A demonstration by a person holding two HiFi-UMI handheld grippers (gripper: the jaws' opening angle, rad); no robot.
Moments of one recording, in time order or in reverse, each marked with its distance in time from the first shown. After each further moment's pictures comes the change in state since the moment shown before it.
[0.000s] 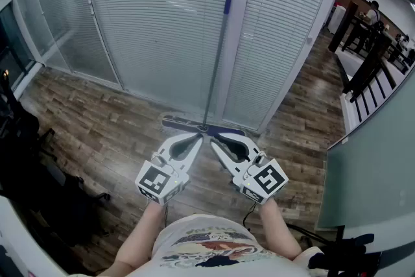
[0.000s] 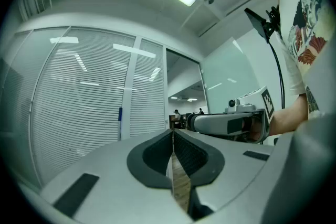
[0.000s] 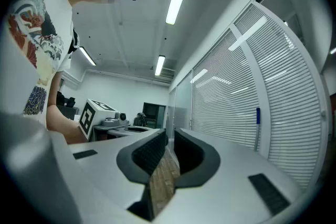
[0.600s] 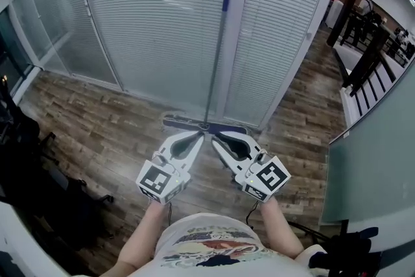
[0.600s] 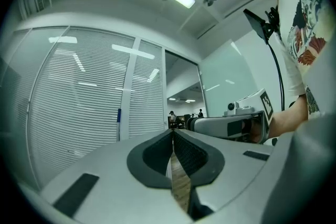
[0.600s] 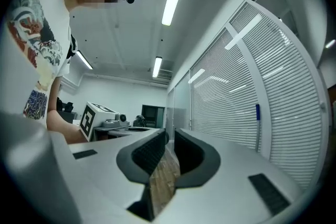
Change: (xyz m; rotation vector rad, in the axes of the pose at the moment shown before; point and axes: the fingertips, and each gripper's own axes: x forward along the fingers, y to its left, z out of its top) left arm -0.002 0.012 0.006 0.005 -0.020 -0.023; right arm 0.011 -0.001 -0.008 0.074 0.026 -0.020
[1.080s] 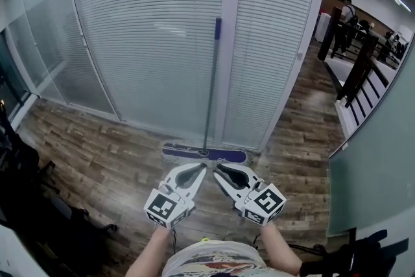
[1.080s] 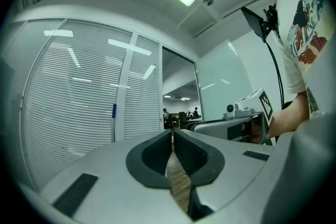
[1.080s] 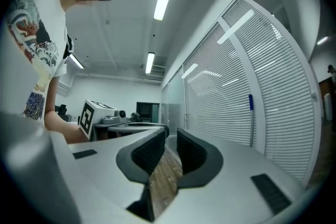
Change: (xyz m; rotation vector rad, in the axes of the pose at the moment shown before) left arm 0.007 0.008 -0.013 -0.022 0.038 -0.058; right arm 0.005 -0.009 -0.022 0.066 0.055 -0.068
